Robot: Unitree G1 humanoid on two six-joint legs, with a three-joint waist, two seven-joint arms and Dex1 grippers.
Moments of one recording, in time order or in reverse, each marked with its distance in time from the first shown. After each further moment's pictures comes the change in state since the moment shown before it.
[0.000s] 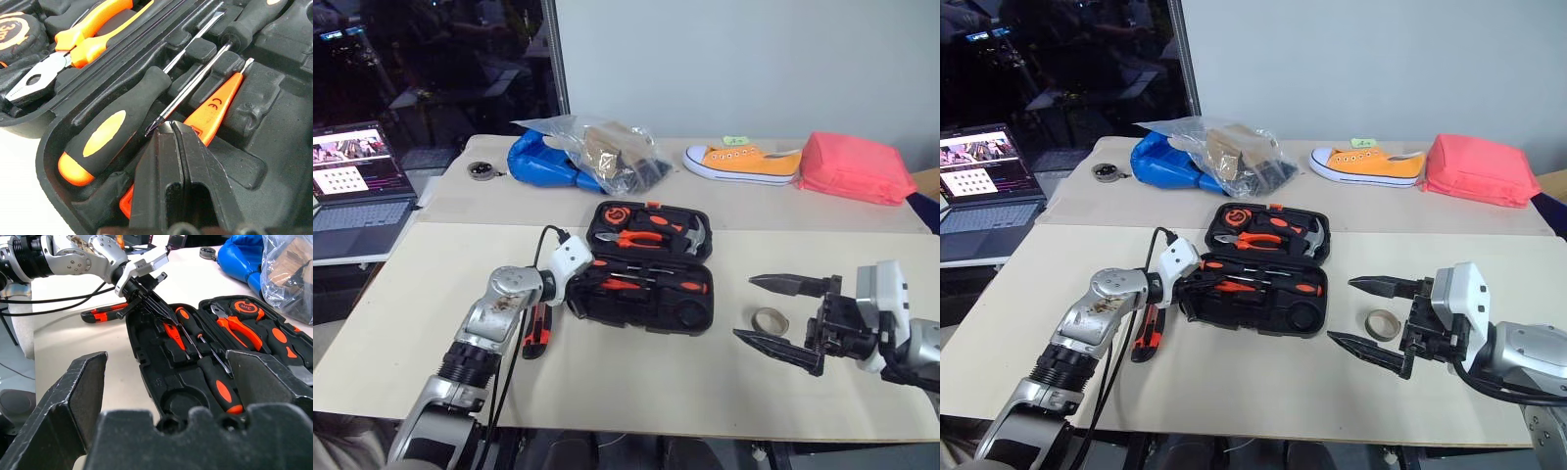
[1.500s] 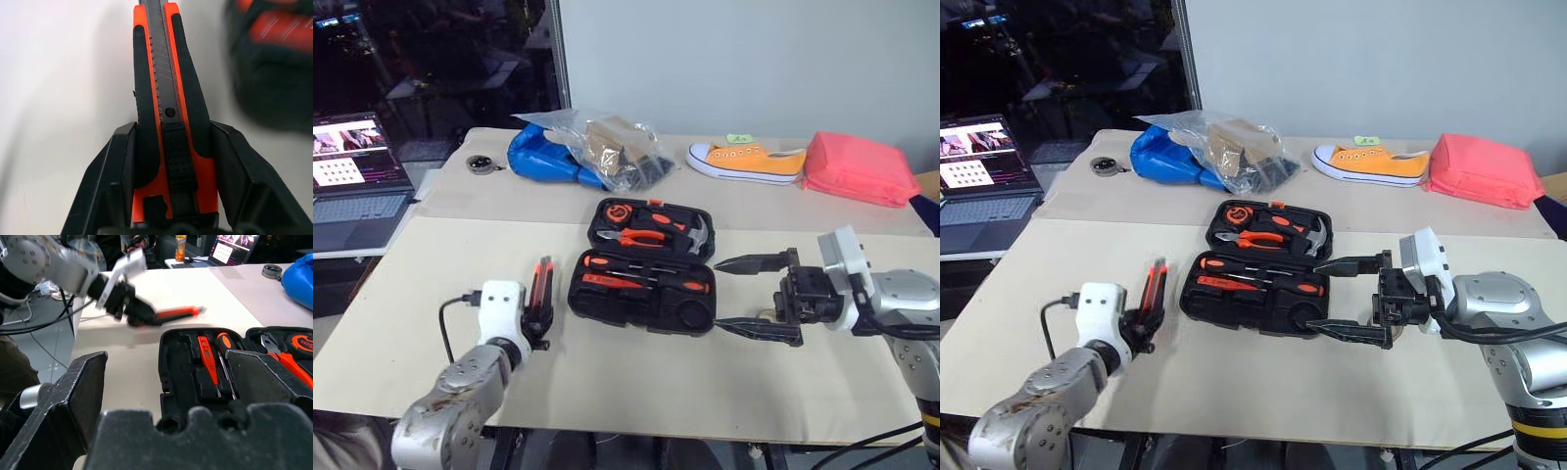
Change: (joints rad) left arm 0.429 -0.164 0.259 -0.793 -0.159 0.618 0.658; right arm -0.303 -0.017 0.211 0.217 0.001 -0.017 0.178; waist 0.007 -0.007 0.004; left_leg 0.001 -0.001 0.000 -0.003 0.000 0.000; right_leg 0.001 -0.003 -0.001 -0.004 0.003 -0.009
